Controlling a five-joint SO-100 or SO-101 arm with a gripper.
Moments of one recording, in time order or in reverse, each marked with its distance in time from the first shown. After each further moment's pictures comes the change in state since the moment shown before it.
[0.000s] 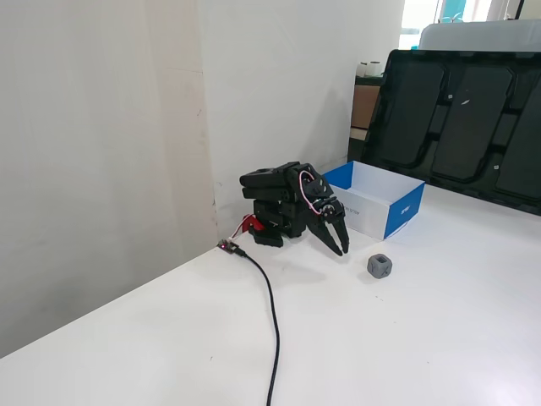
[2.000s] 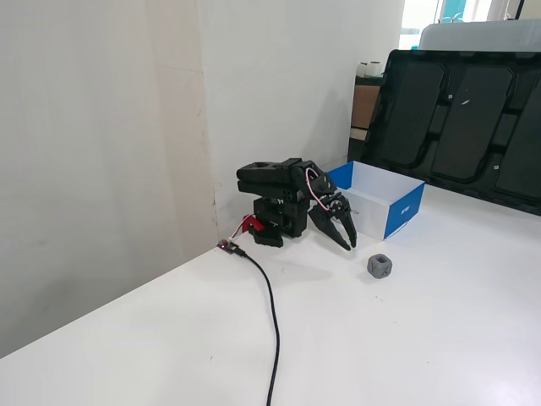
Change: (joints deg) arm -7.0 -13.5 -4.7 -6.9 0.4
